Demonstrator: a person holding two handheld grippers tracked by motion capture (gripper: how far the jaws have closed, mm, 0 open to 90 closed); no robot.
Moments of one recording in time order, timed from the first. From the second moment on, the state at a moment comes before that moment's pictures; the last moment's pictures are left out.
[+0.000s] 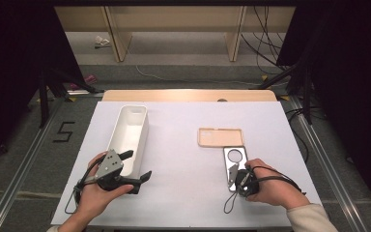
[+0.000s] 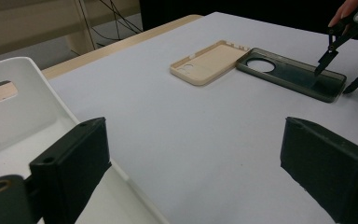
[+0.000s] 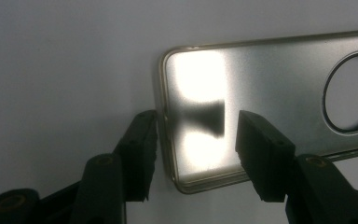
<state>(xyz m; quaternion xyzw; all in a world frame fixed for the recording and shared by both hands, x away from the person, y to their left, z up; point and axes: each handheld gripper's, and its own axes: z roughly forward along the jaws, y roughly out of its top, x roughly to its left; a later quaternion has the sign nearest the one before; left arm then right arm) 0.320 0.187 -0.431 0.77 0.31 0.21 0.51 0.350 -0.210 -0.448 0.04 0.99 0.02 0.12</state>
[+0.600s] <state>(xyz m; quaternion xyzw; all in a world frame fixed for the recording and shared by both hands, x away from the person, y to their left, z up) 0.320 0.186 -0.431 0.77 0.31 0.21 0.51 0.349 -0.205 -0.452 0.03 0.99 0.01 0.11</state>
